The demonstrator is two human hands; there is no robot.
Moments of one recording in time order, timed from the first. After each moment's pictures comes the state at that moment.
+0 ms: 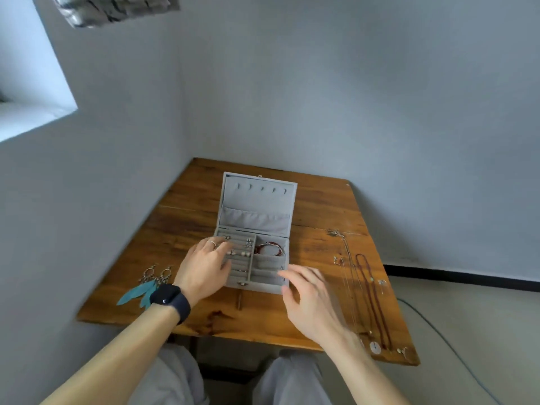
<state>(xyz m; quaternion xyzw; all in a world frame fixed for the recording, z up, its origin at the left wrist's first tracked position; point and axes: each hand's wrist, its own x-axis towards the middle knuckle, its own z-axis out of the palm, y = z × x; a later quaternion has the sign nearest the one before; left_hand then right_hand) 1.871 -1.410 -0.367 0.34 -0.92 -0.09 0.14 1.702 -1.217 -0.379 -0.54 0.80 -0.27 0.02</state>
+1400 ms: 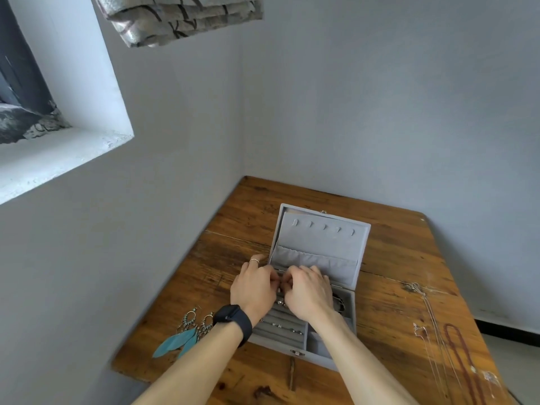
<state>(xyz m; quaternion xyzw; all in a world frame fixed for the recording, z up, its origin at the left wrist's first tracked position) 1.828 -1.493 -0.381 0.48 -0.84 -0.18 0.16 1.706 -1.434 -0.378 -0.57 0.81 -0.14 0.07</state>
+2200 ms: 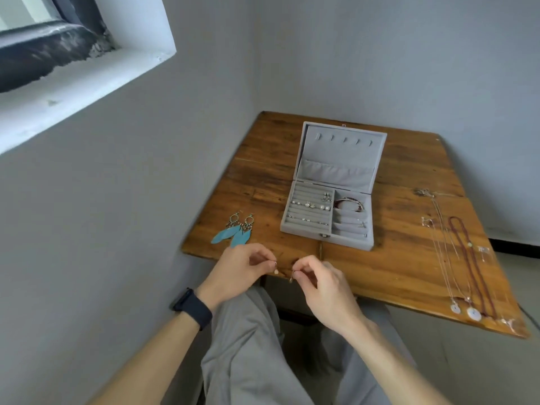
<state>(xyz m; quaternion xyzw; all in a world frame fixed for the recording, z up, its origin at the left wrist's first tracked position) 1.998 -1.384 -0.384 0.37 -0.82 -0.40 0.15 1.824 -1.255 -0.413 -0.57 0.72 -0.35 0.18</state>
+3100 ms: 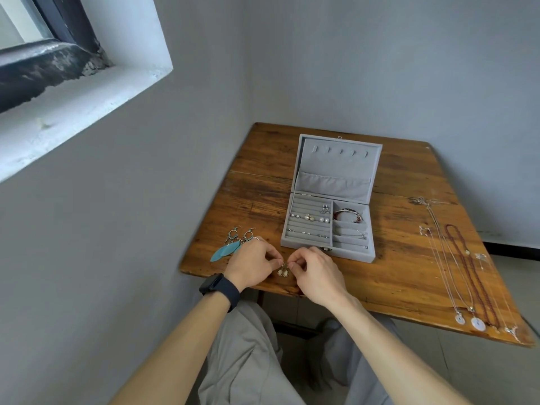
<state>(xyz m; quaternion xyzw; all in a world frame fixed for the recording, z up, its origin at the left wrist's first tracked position) 1.960 -1.424 -0.393 0.40 -0.86 -0.30 0.08 1.821 -1.317 -0.410 -0.52 0.80 -0.25 0.16</state>
